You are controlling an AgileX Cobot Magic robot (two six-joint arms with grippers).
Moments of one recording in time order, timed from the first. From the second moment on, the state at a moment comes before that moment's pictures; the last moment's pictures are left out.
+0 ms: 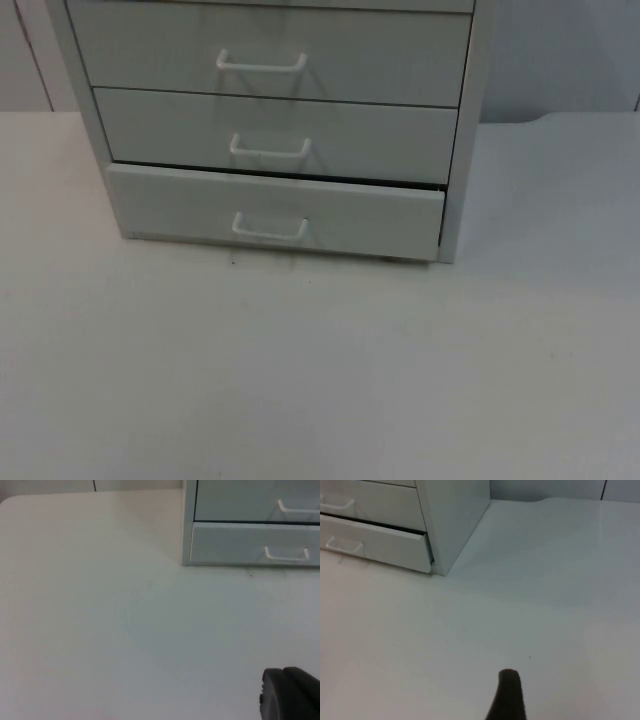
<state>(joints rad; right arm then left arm) 0.20 0.00 -0.52 0.01 1.08 0.00 -0.04 0.00 -0.50 -0.08 1.09 0.03</state>
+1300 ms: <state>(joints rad) 0.20 0.00 -0.52 0.01 1.08 0.01 -0.04 0.00 -0.50 -0.08 1.09 0.02</state>
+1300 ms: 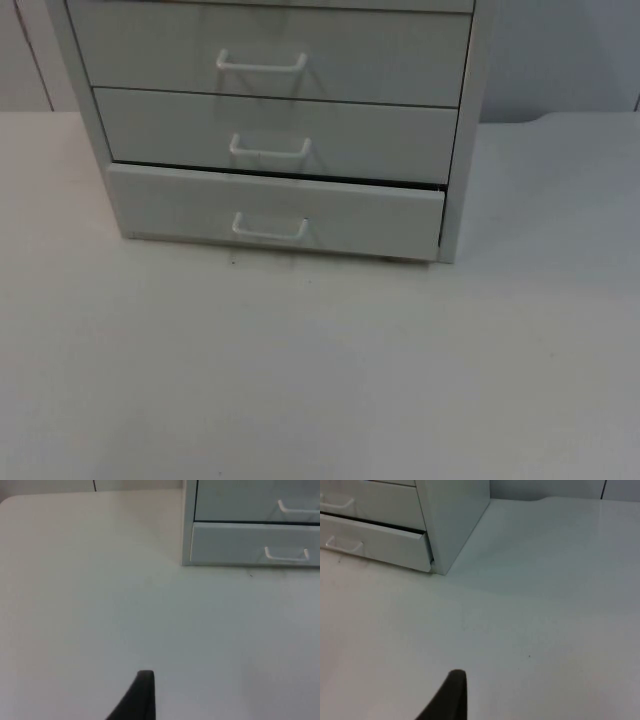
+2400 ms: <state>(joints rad) 0.01 0.00 -0.52 0.01 1.08 0.01 -0.04 0.00 -0.50 -0.08 1.09 0.02</state>
